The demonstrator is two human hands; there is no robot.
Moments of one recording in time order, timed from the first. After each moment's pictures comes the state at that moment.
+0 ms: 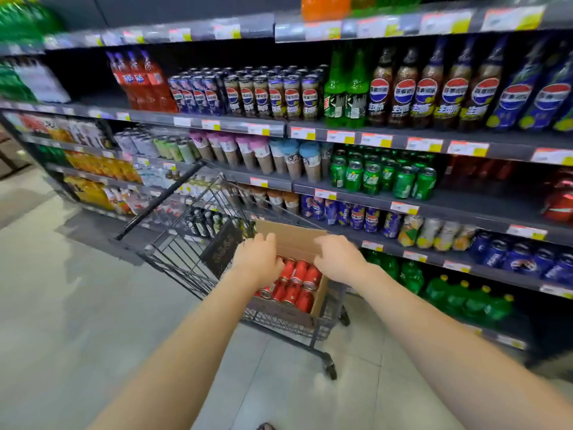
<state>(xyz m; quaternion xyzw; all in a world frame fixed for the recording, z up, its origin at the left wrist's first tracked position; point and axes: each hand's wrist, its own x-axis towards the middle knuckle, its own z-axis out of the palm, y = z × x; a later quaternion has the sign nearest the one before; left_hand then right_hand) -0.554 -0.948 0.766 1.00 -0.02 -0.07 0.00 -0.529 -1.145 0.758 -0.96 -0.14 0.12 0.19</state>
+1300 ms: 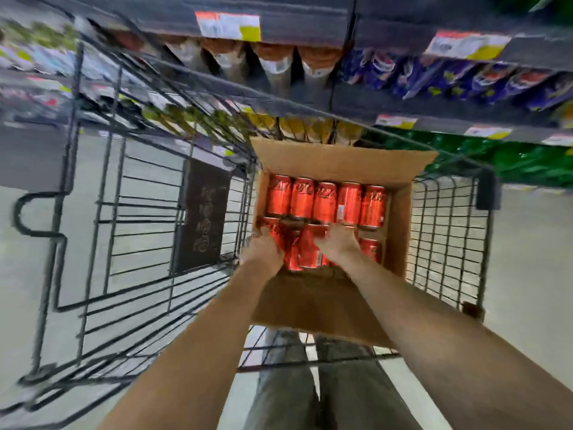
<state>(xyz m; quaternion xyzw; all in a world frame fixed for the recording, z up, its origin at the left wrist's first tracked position) -0.248 -0.740 0.356 0.89 0.09 -0.44 0.08 -0.251 -0.916 0.343 -0.83 0.24 0.42 0.29</state>
